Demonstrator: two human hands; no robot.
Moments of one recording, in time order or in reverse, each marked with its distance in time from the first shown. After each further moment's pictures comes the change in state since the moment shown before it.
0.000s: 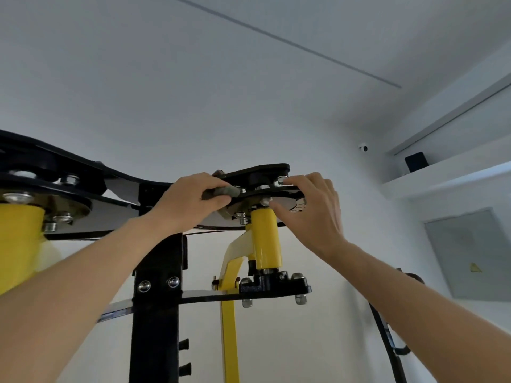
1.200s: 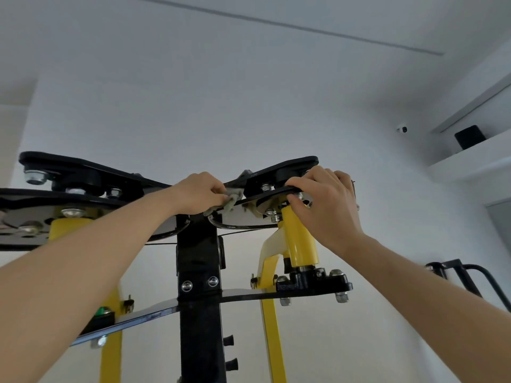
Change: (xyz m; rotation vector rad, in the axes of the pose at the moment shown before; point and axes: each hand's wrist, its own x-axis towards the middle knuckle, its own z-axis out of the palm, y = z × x) left_hand 0.021 -0.016 -0.045 0.283 -0.321 -0.318; right_hand 0.003 -0.017 0.024 -0.042 0.078 -0.202
